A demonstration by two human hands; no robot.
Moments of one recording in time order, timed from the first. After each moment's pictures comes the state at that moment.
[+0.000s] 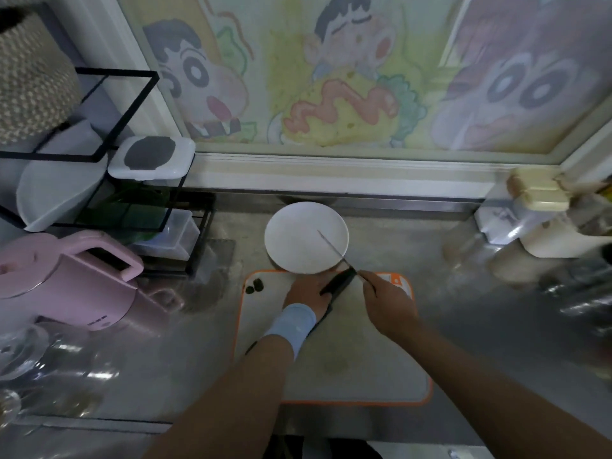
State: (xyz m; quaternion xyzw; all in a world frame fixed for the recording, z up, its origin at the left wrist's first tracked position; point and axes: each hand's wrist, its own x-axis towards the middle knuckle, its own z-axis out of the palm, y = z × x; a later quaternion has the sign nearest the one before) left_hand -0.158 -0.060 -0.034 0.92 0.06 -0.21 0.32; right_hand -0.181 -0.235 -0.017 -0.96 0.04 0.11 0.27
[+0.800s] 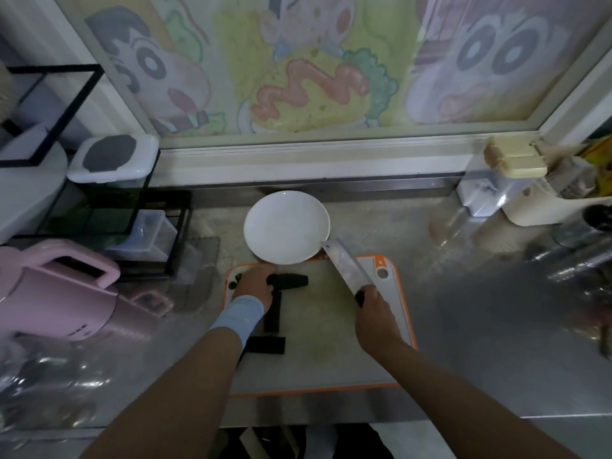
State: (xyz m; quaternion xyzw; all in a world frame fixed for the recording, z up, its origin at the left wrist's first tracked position) left_hand -0.160 -0.002 -0.040 0.95 0.05 -0.16 0.25; right_hand -0.227 -0.237 -0.064 -0.93 0.15 0.12 0.30
